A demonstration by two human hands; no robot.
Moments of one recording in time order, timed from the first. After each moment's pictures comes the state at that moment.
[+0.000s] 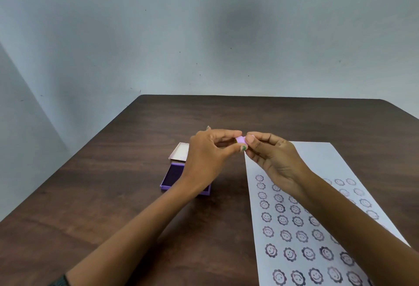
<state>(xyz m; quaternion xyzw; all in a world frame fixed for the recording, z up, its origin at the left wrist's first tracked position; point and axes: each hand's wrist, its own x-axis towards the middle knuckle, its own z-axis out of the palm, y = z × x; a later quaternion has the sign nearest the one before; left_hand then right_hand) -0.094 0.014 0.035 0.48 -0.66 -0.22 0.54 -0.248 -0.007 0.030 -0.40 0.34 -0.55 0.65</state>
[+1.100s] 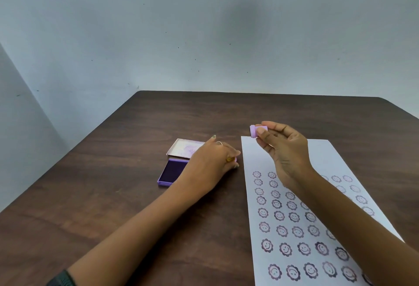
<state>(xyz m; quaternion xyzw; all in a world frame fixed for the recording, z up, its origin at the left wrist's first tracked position) -0.096 0.007 0.023 0.53 -0.83 -0.04 0.19 -0.254 -0.011 0.027 -0.40 0.46 -0.63 0.49</state>
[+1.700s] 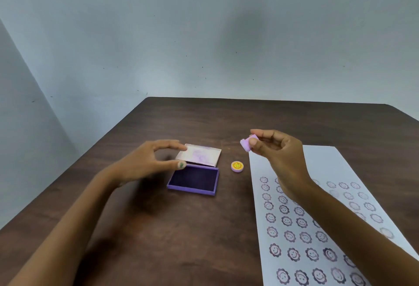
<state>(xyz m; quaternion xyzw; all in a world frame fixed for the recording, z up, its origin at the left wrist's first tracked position) 0.041 0.026 0.041 0.57 -0.72 -0.29 0.26 -0.242 0.003 0.032 -0.57 0.46 -0.56 0.38</state>
